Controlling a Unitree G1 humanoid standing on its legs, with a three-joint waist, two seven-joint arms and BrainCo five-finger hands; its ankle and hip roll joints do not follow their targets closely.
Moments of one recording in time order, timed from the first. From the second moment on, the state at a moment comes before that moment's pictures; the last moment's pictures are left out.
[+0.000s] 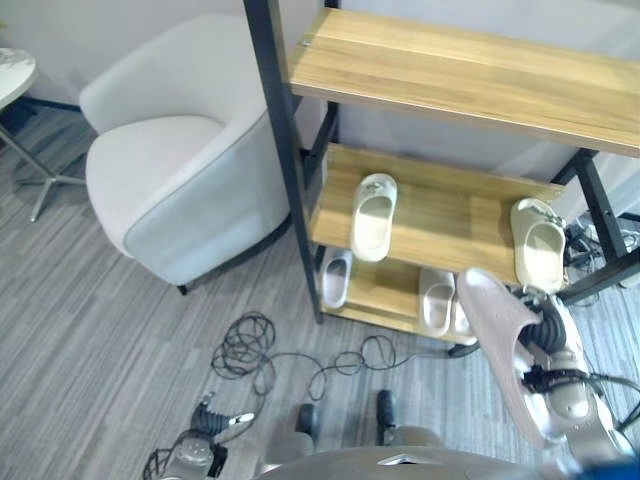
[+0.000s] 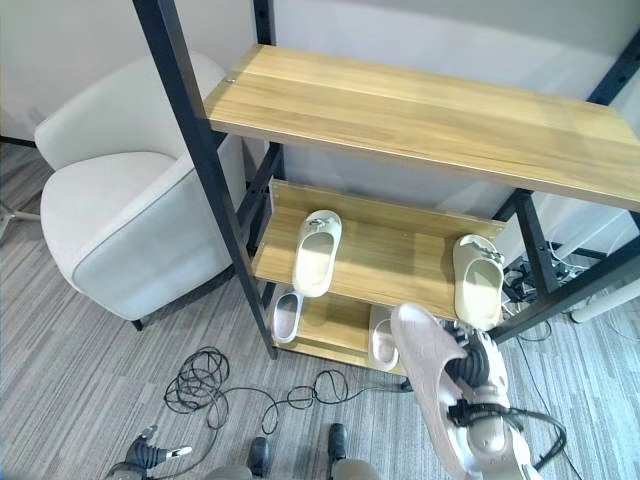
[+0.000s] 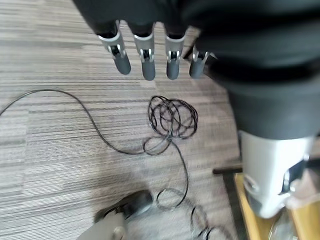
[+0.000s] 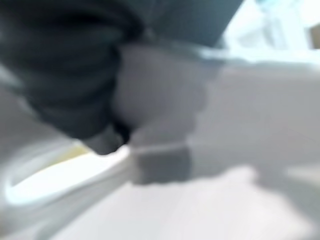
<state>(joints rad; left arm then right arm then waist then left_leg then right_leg) 0.10 0.34 0.01 1.08 0.10 -0.12 0.20 0.40 -0.44 -0.04 0.11 -0.32 -0.13 -0.27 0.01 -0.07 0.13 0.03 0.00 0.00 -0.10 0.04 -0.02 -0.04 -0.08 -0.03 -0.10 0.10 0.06</state>
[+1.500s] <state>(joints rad) -0.59 0.44 -0.02 0.48 -0.13 -0.05 0.77 -0.57 -0.53 0.06 0.63 -0.11 -0.04 -0.59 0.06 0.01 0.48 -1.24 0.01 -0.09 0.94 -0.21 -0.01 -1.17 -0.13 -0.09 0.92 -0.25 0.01</state>
